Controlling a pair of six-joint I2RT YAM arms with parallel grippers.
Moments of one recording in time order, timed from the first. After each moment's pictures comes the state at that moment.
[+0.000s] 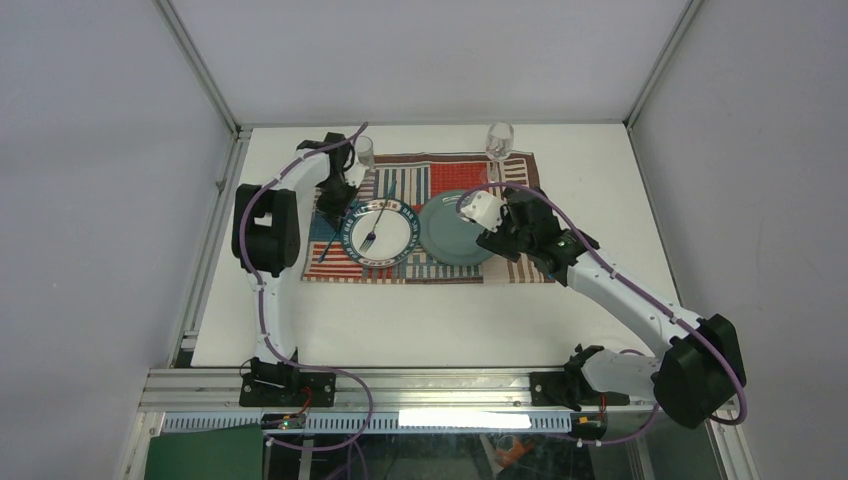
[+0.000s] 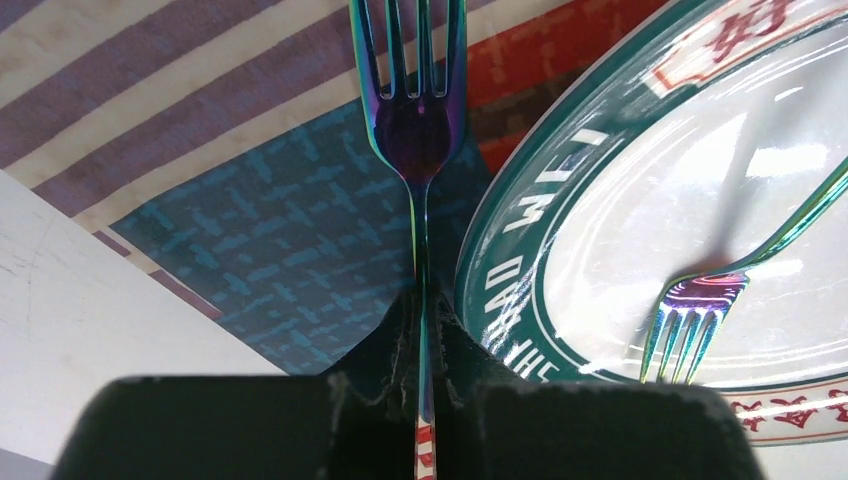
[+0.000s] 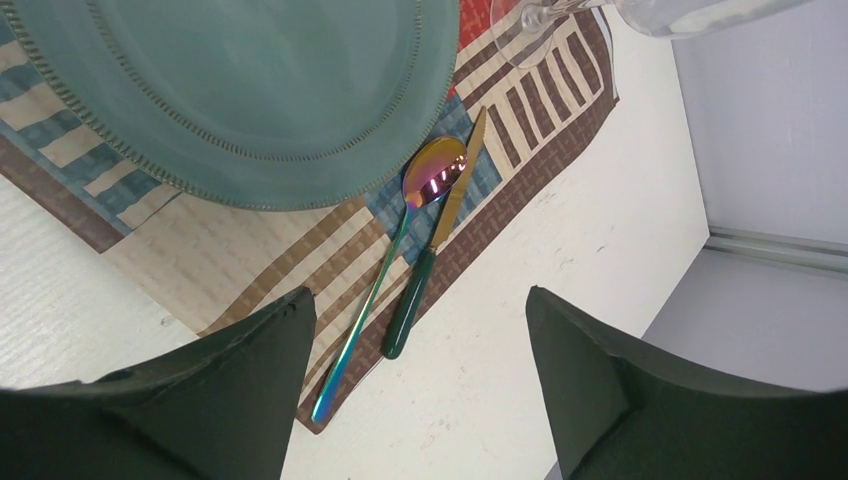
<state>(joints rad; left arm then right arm) -0.20 2.18 1.72 -0.99 0.03 0.23 0.58 1.19 0.87 -0.39 0.20 -0.70</state>
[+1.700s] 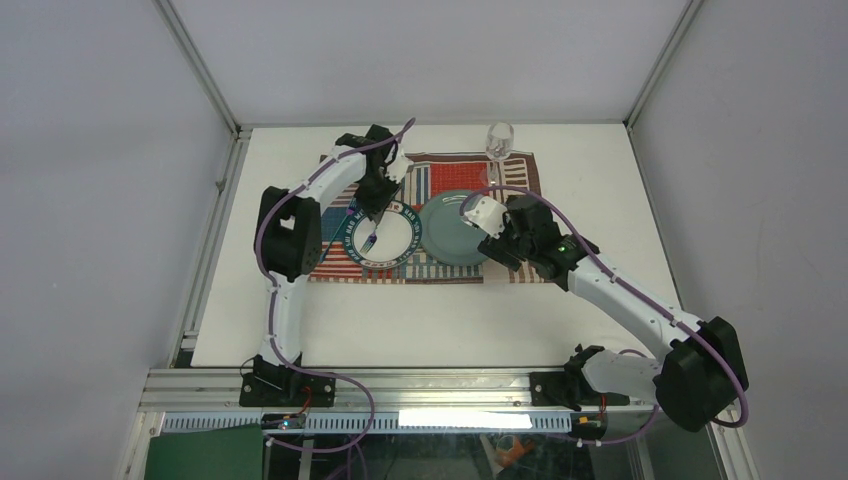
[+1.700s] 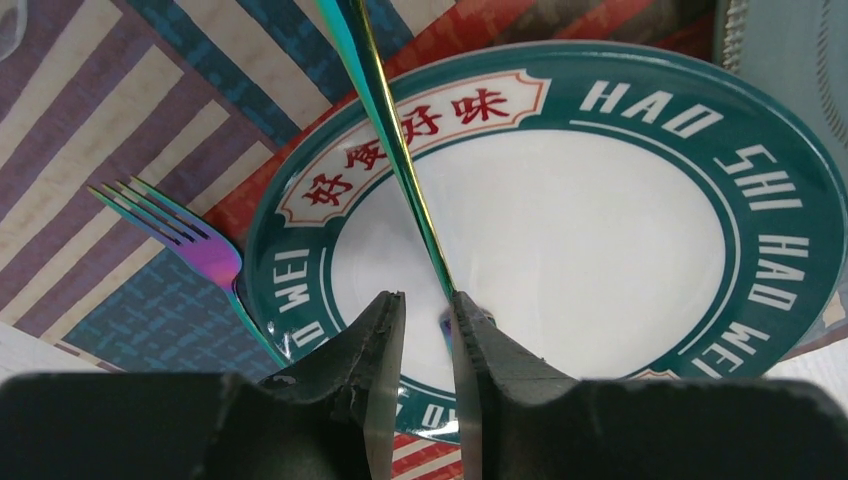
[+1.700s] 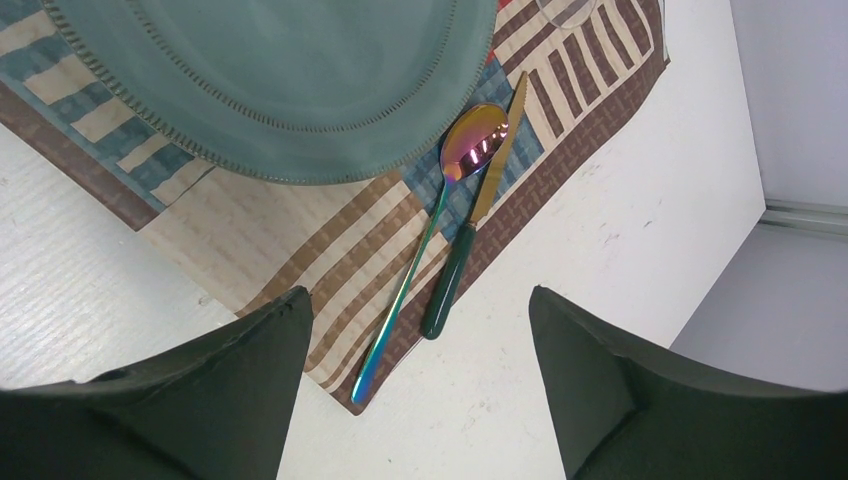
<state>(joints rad) -0.40 2.19 1.86 -1.01 0.06 0.24 0.59 1.17 0.82 -0.42 0.20 -0.63</state>
